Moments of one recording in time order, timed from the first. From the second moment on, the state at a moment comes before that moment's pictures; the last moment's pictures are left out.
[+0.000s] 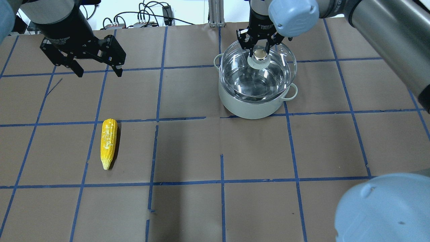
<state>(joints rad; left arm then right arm) -1.54 -1.60 -1.45 -1.68 1.60 0.06 1.75 -1.13 1.24 -1.74 -1.60 0.09</state>
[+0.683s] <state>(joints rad) -1.52 -1.60 -1.64 -1.55 1.59 0.08 1.60 -1.38 1.30 -1.52 -1.59 -0.10</state>
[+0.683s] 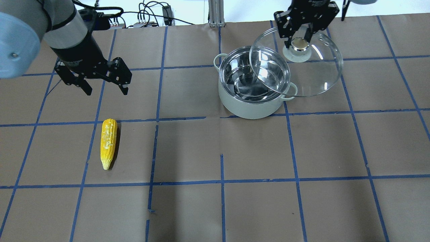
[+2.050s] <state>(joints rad) -1.22 -1.90 -2.03 -0.87 1.55 0.44 1.51 -1.46 1.44 -1.56 -1.60 -0.16</state>
